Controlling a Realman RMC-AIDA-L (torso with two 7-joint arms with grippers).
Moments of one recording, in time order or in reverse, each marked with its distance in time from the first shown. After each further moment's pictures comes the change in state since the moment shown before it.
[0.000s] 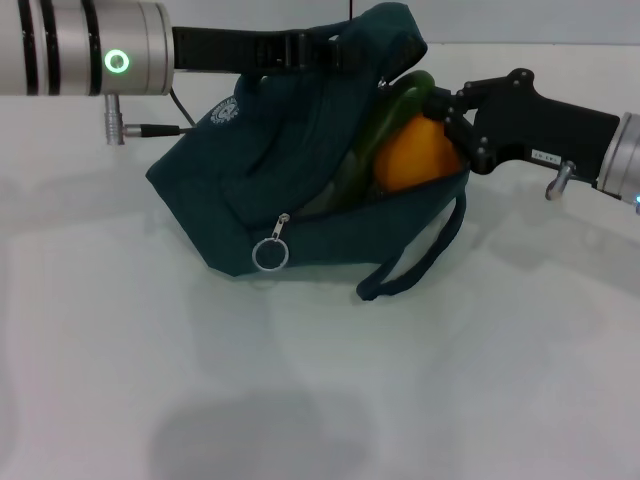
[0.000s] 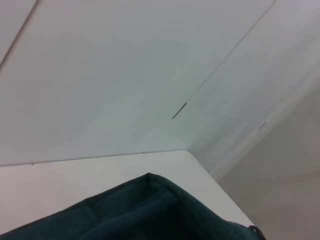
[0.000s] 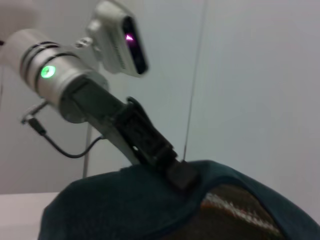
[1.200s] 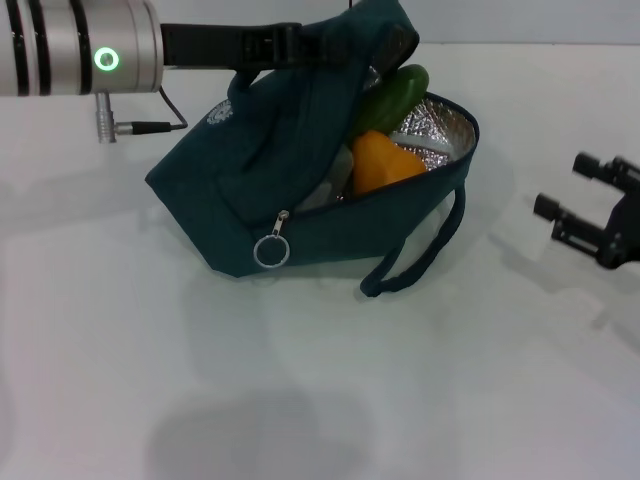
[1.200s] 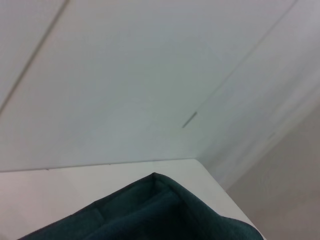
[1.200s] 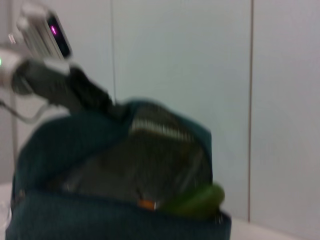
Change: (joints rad) left arm 0.010 0.004 -0.014 -0.002 -0.003 -0.019 -0.005; right arm -0.310 -0.009 0.166 0.013 -0.016 -0.137 -0.075
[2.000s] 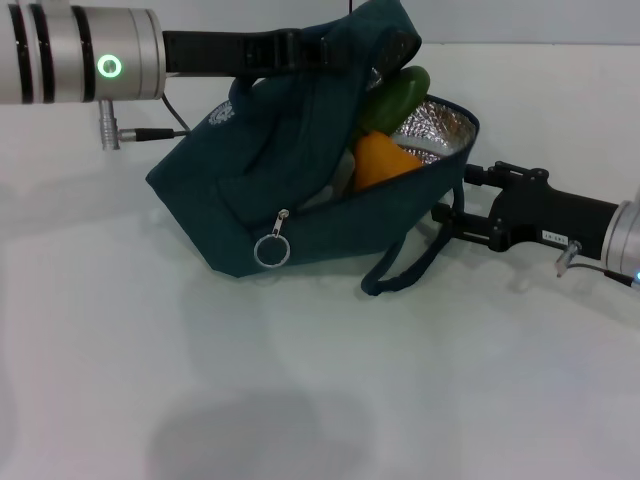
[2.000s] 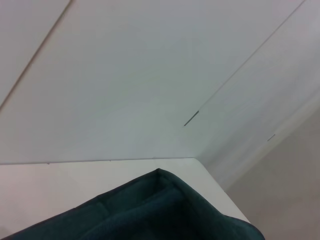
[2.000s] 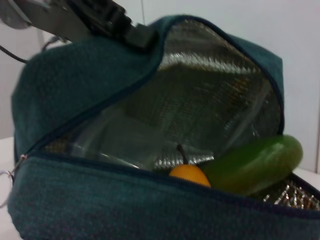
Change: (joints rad) left arm -0.002 -0.004 -0.010 -0.027 0.000 -0.001 0.005; right arm 0.294 0.022 -0.180 0.186 0.006 0.253 0.120
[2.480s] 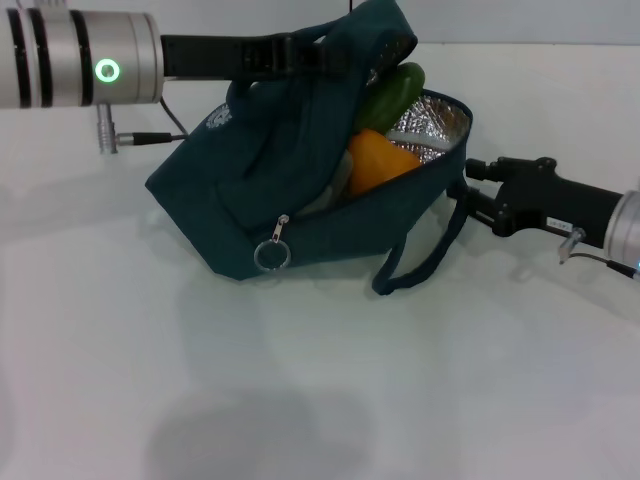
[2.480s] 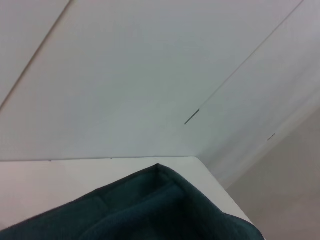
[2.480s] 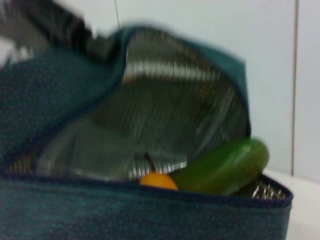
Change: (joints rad) left arm 0.009 0.000 0.000 0.000 -0.001 0.004 0.008; right arm -0.004 0.000 -0.005 -0.011 0.050 0.026 0.018
